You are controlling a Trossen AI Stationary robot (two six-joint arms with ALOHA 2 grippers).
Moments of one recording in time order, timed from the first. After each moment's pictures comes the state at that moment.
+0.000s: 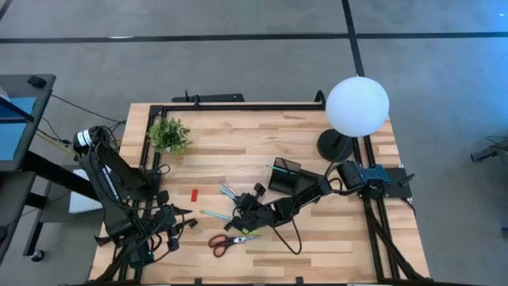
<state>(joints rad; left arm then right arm) -1.12 1.37 0.89 -0.92 -1.03 -1.35 0.35 2.32 1.38 0.22 0.74 0.49</state>
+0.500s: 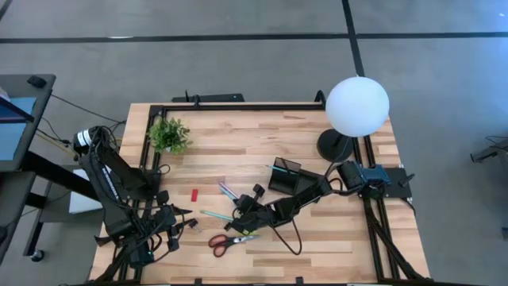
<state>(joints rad) -1.12 1.37 0.89 -0.92 -1.03 -1.35 0.36 2.31 1.38 0.21 0.70 0.49</state>
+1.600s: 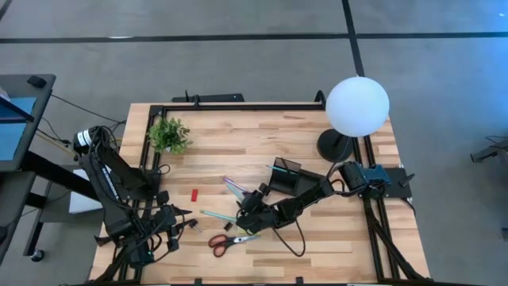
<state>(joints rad) -1.12 1.37 0.89 -0.92 -1.01 -1.35 0.38 2.31 1.30 0.18 0.78 0.52</state>
